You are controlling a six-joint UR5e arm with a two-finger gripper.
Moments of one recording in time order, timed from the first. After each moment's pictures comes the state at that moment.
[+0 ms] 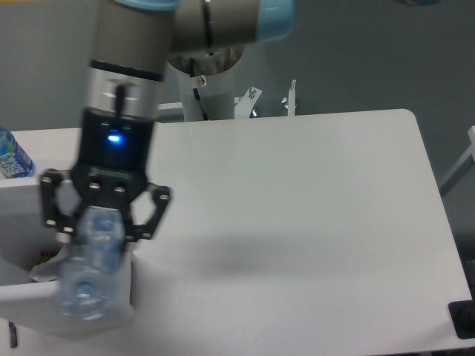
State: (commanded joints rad) arm 2.06 -1.87 -1.30 -0.75 1.22 -0.05
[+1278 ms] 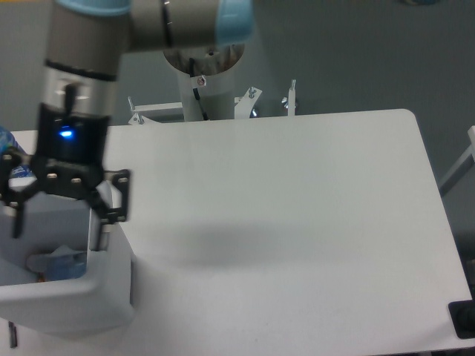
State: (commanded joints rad) arm 2.24 -1.83 -1.33 -0.75 1.23 -0.01
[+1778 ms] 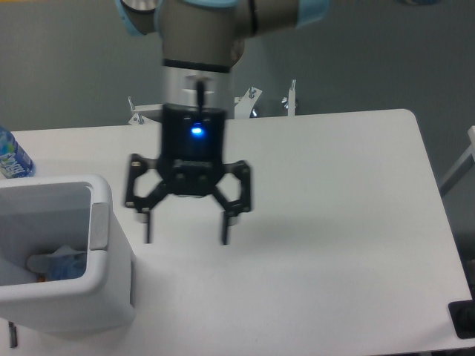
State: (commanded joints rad) arm 2.40 -1.80 -1.39 -0.83 1.23 0.23
